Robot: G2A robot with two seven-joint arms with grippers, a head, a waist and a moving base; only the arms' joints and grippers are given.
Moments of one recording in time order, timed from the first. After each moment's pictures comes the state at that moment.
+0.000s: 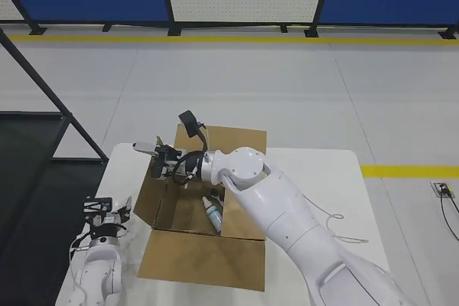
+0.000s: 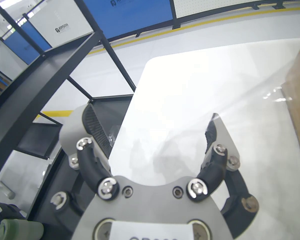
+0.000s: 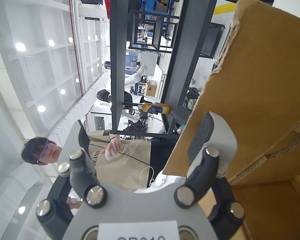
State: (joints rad) left arm 1.18 -1.19 -1.50 -1.31 1.43 0.26 0.09; right arm -0.12 -1.82 0.79 -0.48 0.44 -0.25 0.83
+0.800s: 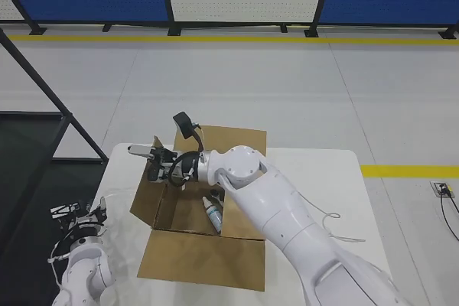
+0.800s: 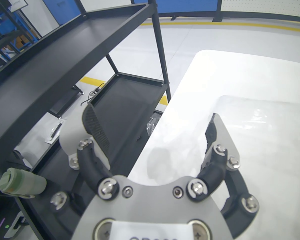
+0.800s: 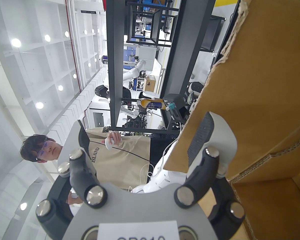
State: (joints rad) left arm 1.18 -1.21 -1.59 -1.32 1.32 0.41 0.01; right arm -0.10 -1.85 0.80 -0.42 0.42 -0.24 0.87
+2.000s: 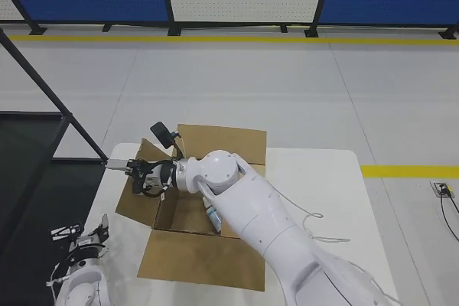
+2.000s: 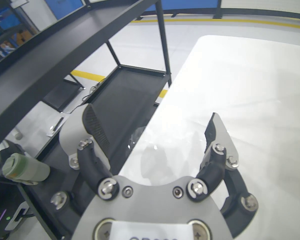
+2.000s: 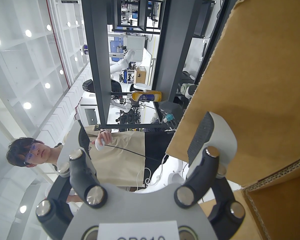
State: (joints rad) left arm 1.38 -1.23 -1.63 -1.46 1.33 0.31 0.05; right arm -0.04 -1.98 0.78 -0.28 0.37 -0.22 0.86
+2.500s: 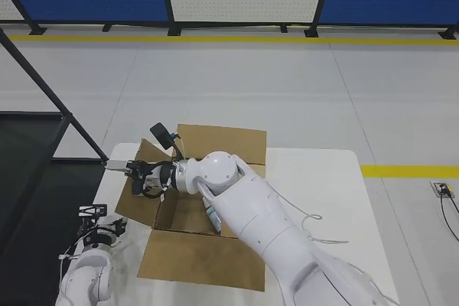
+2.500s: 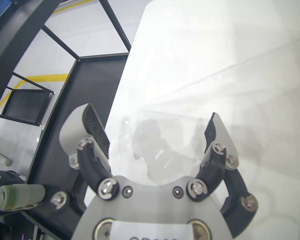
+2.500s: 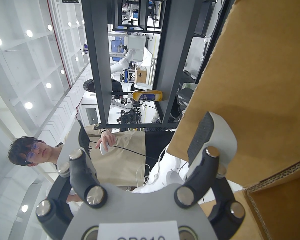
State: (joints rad) left arm 1.22 -1.22 -1.60 -1.39 1.45 0.10 -0.22; right arm -0.04 -1.99 0.80 -0.26 0.36 -0.23 0.87
